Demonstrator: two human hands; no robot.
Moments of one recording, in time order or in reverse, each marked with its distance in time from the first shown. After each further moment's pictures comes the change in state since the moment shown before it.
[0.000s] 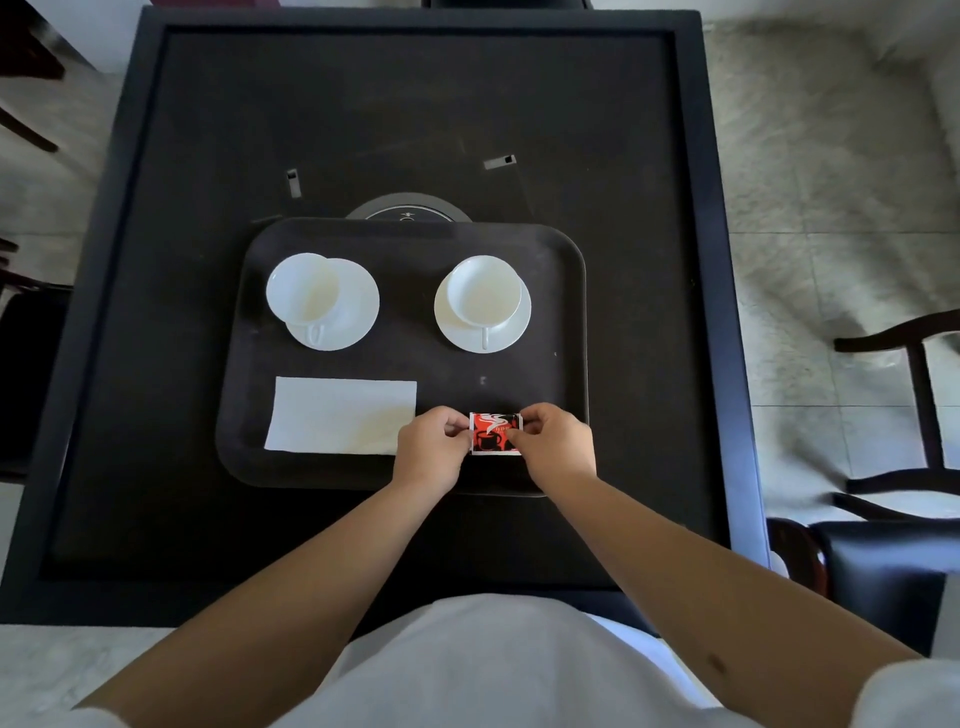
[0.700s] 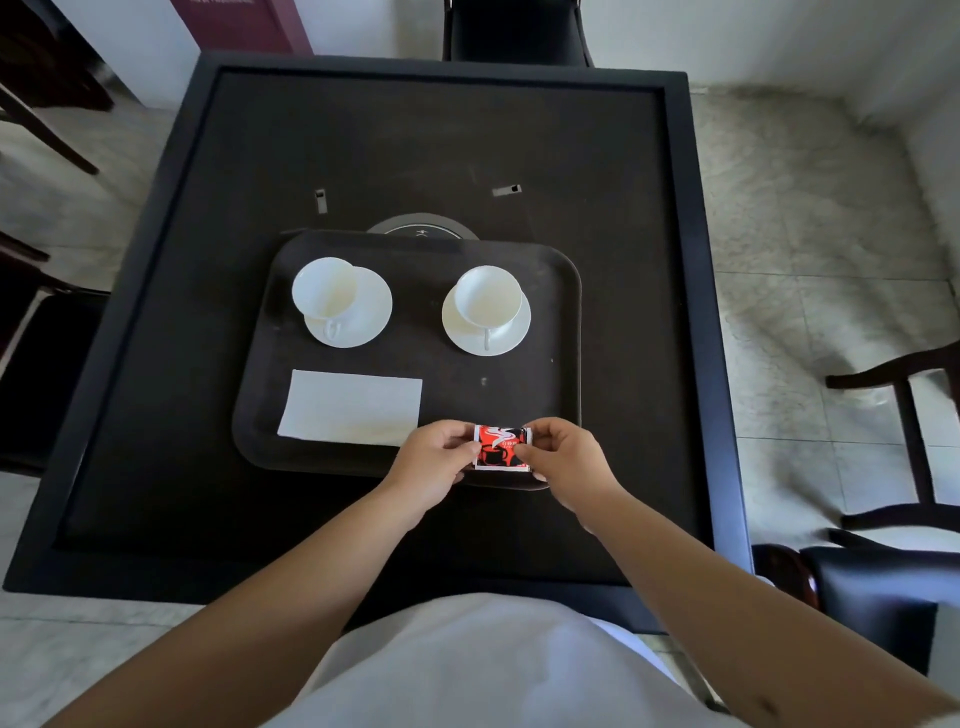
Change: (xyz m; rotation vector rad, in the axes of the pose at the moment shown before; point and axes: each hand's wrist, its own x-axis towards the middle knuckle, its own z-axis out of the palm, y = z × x) left_hand -0.049 0.002 -0.021 -0.302 -0.205 -0.017; right_hand -0.045 -0.001 -0.040 0.238 -0.208 -0.031
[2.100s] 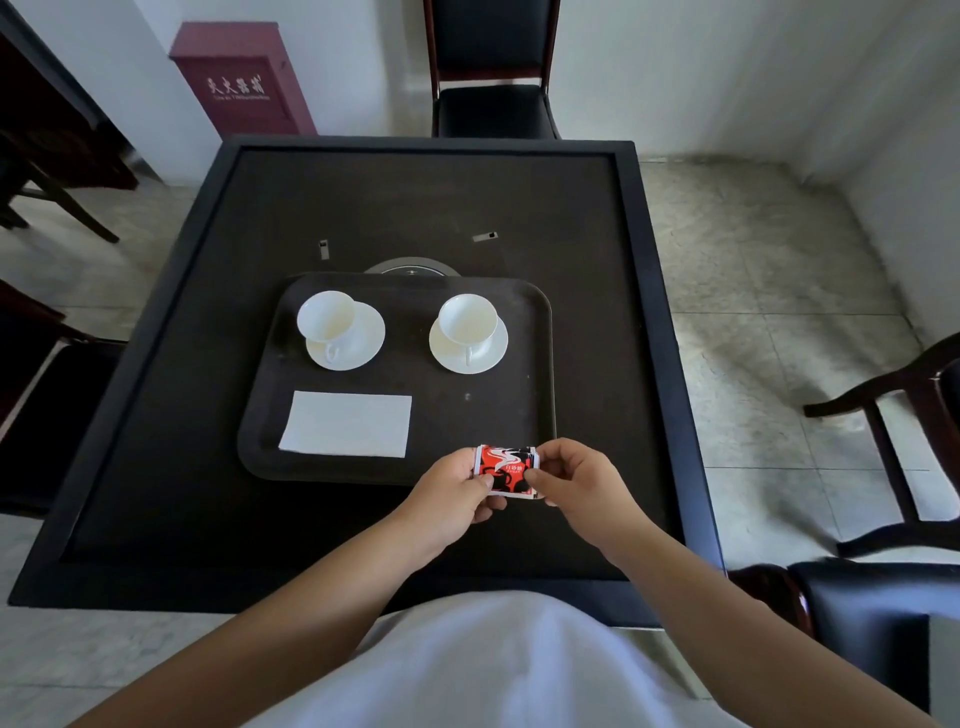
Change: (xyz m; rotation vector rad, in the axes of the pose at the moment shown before) left_hand -0.082 0.026 0.026 -0.050 -0.150 0.069; right_hand -0.082 -0.001 -0.035 -0.036 0.023 -0.226
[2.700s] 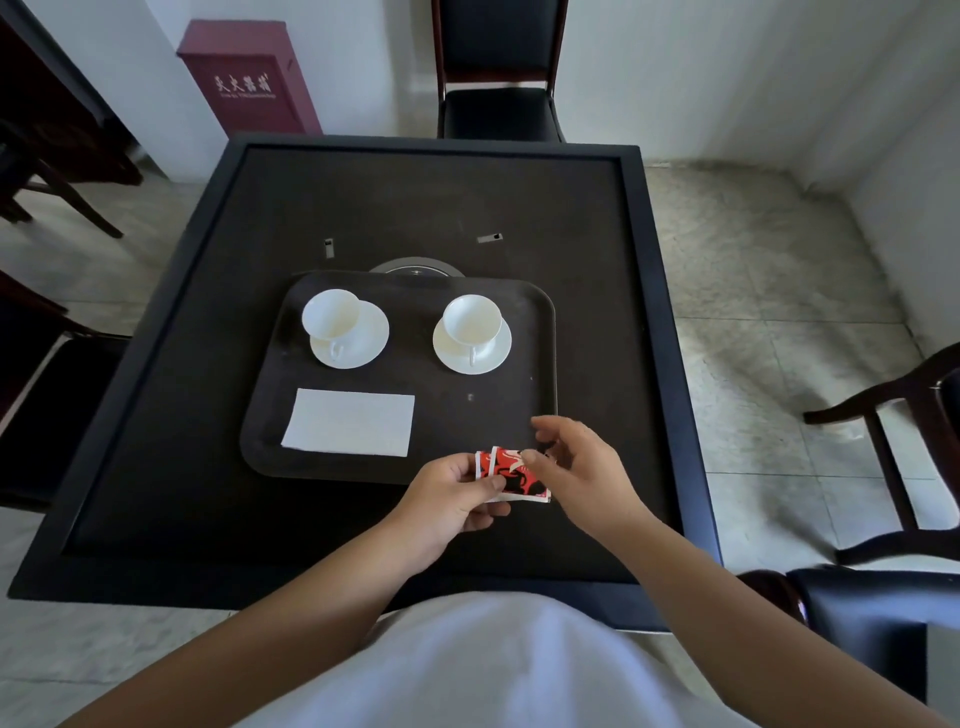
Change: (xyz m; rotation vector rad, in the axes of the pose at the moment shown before) left_hand -0.003 -0.012 -0.005 -0.296 -0.043 0.004; right_hand 0.002 -0.014 -0.002 -0.222 0.095 -0.214
